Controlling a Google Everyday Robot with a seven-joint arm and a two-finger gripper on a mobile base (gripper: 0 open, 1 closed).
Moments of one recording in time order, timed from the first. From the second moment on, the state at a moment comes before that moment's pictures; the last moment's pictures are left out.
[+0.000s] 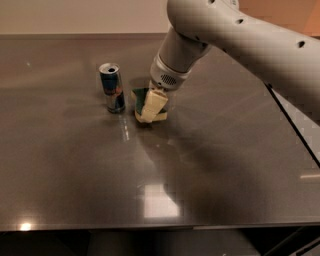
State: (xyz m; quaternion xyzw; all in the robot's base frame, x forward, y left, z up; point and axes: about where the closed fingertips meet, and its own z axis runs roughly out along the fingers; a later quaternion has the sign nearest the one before) arm 0.593 0.015 0.866 -0.64 0.73 0.09 0.21
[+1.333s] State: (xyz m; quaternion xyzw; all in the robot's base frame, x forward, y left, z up) arm 0.613 0.031 0.851 -0.63 0.74 0.08 0.21
